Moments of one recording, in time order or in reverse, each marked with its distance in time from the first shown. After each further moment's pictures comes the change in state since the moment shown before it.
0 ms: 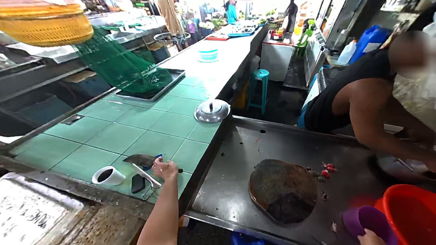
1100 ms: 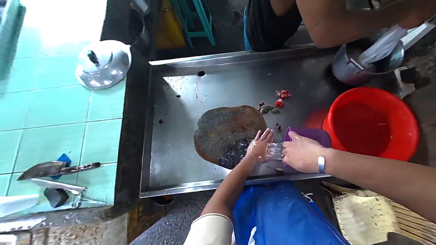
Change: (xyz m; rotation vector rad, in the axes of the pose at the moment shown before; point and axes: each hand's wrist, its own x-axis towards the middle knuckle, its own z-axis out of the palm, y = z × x) left_hand -0.546 0.122 0.261 0.260 -1.202 1.515; right_hand -0.106 -0.117 -0.196 -0.916 -0.504 -1.216
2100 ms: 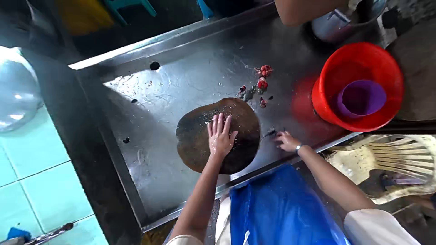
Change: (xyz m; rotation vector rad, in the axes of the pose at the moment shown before) left_hand -0.042 -0.132 -0.043 0.052 0.196 -0.213; right_hand 0.191 0.053 0.218 1.166 0.503 0.471
